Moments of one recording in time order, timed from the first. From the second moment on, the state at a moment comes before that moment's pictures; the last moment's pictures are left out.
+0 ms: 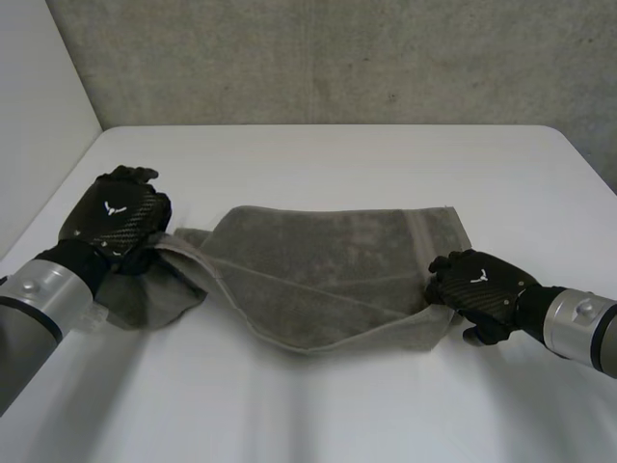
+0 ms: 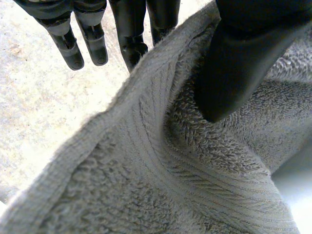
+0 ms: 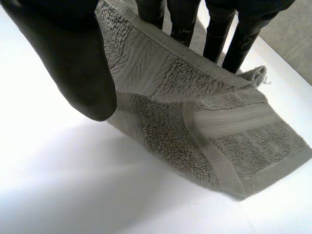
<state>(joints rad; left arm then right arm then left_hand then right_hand) 4.58 -1.60 -1.98 3.47 -1.18 3.53 1.61 -1.24 1.77 0.21 0.86 2.22 1.32 1.35 0.23 0.23 0.84 0.88 0.88 0.22 0.25 0.71</state>
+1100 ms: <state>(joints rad) 4.57 -1.61 -2.08 3.49 -1.12 3.53 1.46 -1.47 1.74 0.06 0.91 2.78 0.97 0.97 0.23 0.23 0.79 1.33 1.31 0.22 0.25 1.16</state>
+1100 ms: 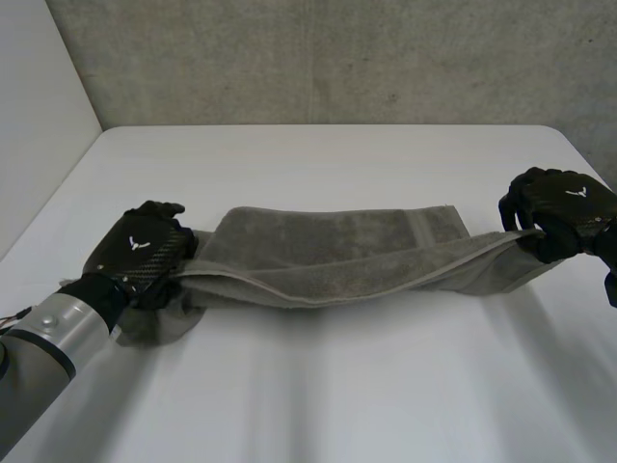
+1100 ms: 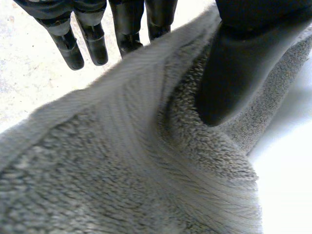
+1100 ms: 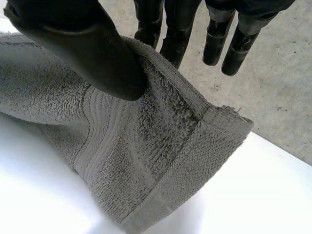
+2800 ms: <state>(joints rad) 4.82 -1.25 -1.91 3.24 -0.94 3.43 1.42 -1.69 1.60 0.34 0.88 2.72 1.28 1.33 0.23 0.23 1.15 1.33 1.31 0.22 0.25 1.16</state>
